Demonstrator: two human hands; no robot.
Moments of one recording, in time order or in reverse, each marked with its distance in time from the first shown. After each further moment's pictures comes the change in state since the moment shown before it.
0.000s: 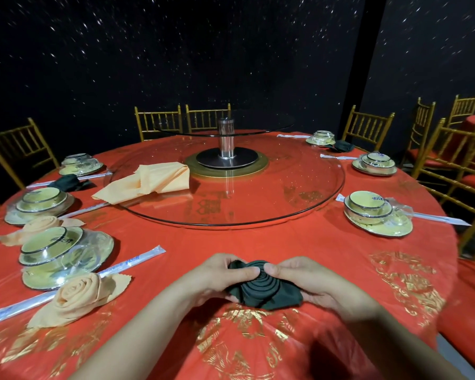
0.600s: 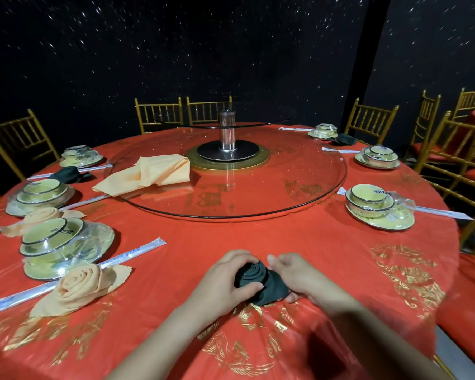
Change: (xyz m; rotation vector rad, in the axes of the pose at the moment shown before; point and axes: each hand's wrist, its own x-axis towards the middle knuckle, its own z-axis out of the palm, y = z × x) left_hand 0.000 -0.044 0.013 0.659 0.289 0.556; right_hand 0.016 0.008 0.015 -0.372 0.309 0.123
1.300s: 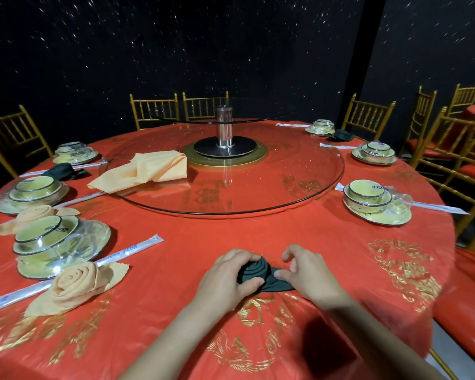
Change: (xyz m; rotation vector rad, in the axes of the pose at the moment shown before) left_hand 0.002 0.001 0.014 0.040 0.020 -0.099; right_hand -0.009 0.020 -0.011 -0.443 0.291 -0.264
